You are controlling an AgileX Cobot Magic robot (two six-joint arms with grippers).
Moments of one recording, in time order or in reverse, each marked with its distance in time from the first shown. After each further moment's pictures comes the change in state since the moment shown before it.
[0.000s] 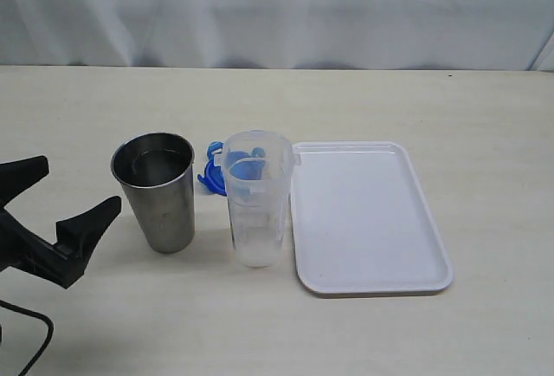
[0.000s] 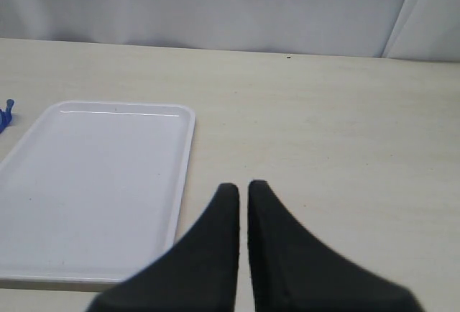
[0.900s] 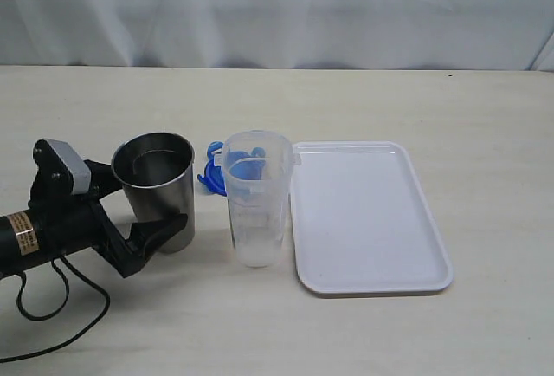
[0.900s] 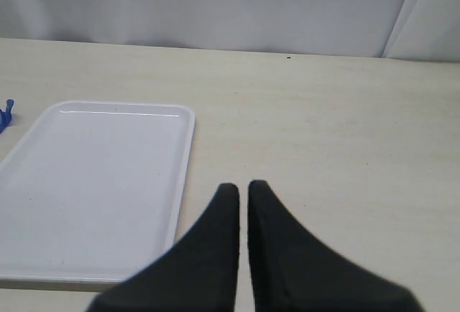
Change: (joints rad) left arm -0.001 0.514 -0.353 0.332 -0.072 0.009; right arm 0.000 0.000 0.000 0.000 0.000 0.000
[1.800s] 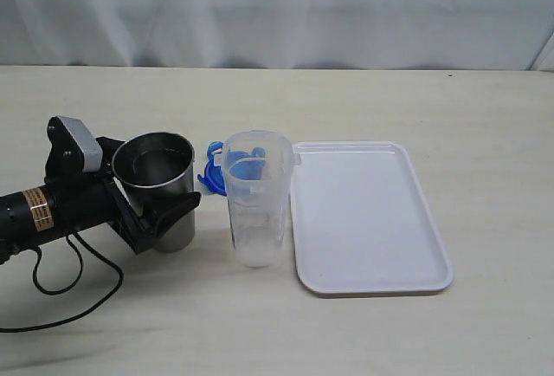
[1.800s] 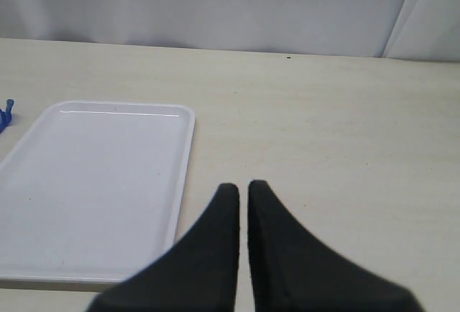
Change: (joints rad) left arm -0.023 0.002 -0.102 0.041 -0.003 -0.052; right arm 0.000 0.000 0.000 0.000 0.000 0.000
